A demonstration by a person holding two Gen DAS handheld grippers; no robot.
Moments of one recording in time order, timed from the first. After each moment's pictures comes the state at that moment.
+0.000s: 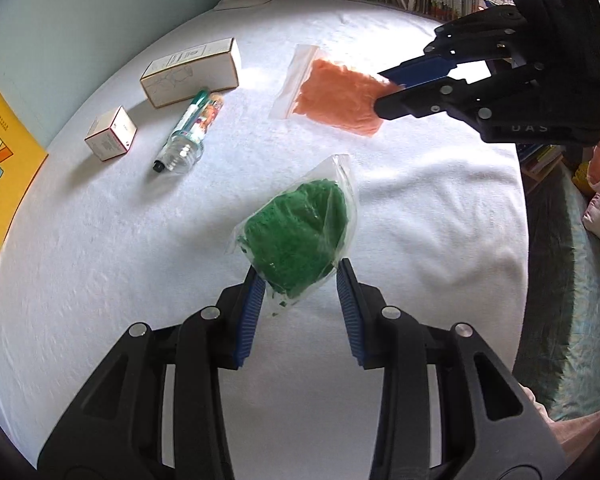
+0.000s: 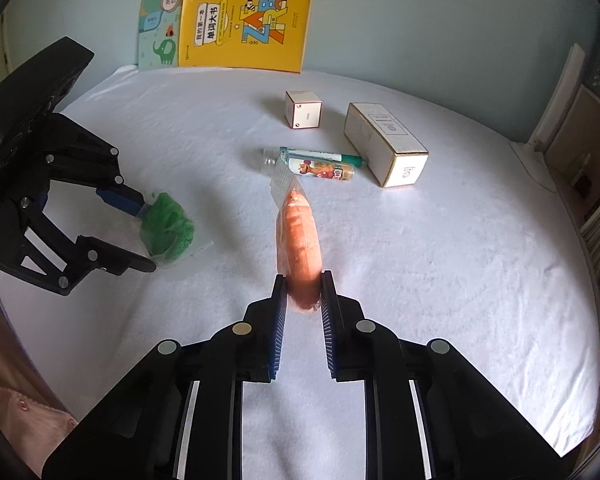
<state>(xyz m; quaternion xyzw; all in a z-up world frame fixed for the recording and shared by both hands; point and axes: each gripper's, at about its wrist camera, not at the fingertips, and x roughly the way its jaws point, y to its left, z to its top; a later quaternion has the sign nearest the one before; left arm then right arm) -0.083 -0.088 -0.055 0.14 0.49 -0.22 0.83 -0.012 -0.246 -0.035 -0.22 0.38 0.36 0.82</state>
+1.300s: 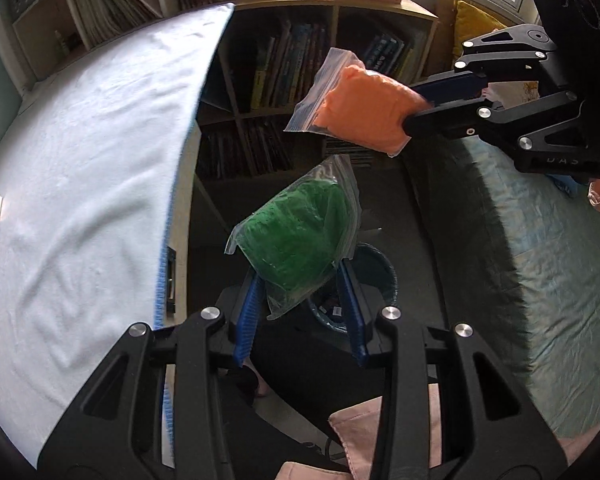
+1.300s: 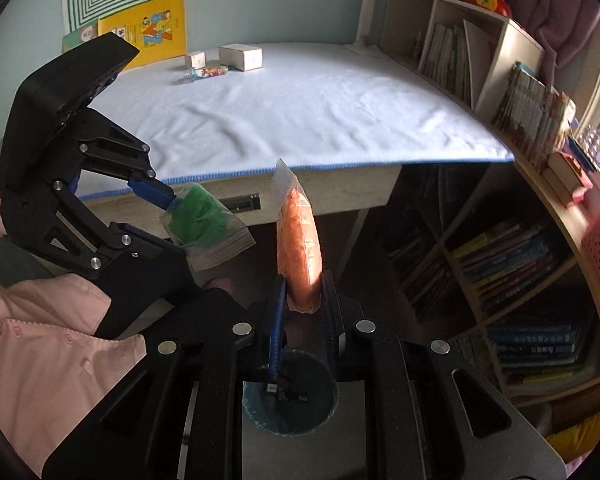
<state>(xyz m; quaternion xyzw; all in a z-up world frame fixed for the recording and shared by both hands) -0.212 -0.324 -0.082 0.25 0.45 -0.43 0.74 -0.243 -0.463 -0.063 -0.10 0.43 0.15 0.89</state>
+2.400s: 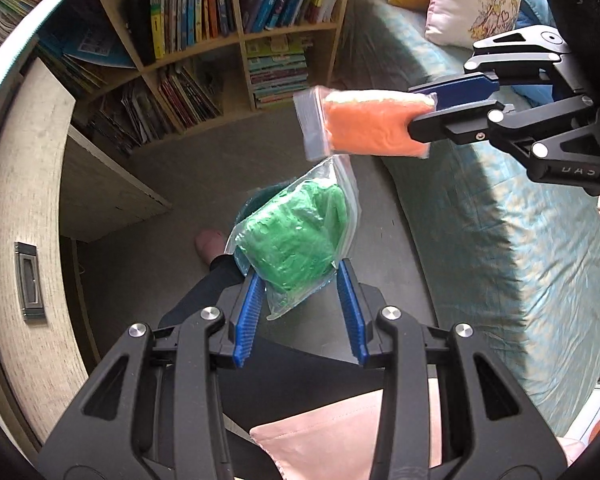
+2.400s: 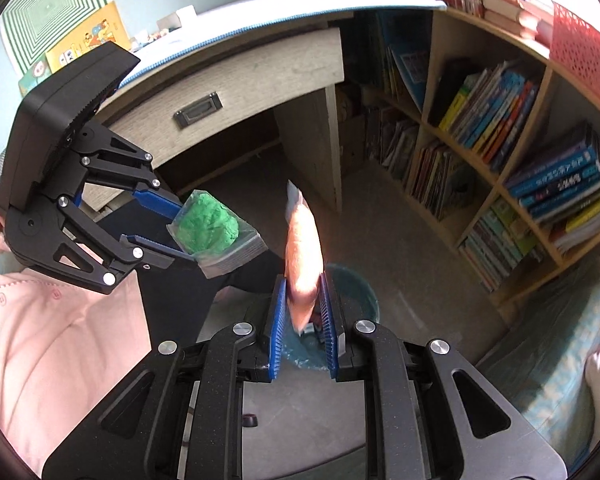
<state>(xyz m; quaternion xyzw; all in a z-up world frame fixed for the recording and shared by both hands) -0.276 -0.404 -0.178 0.32 0.51 -0.48 0.64 -0.340 -0.516 -0.170 0.03 0.49 0.09 0.87</state>
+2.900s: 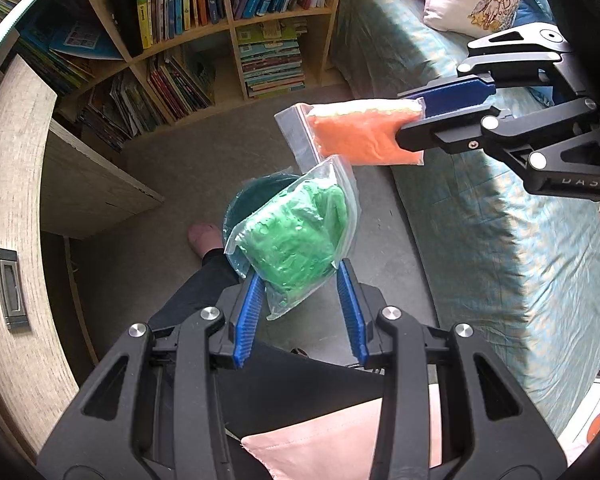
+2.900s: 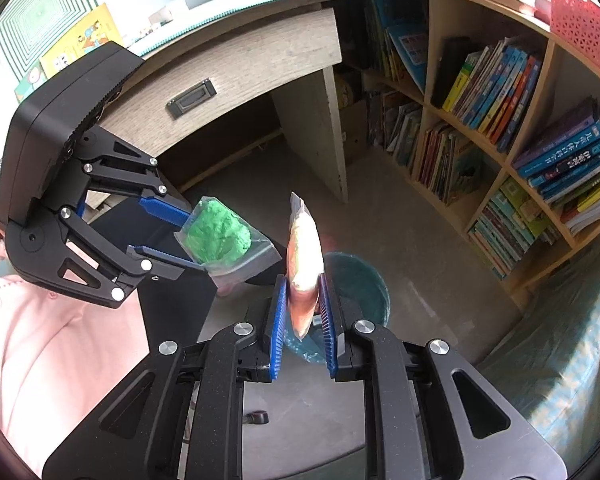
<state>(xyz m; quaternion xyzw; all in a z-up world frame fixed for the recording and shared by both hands) -0.278 -0.418 -0.202 0.33 0.52 -0.48 0.62 -0.334 -0.519 -0.192 0.06 0.50 0.10 0.86</state>
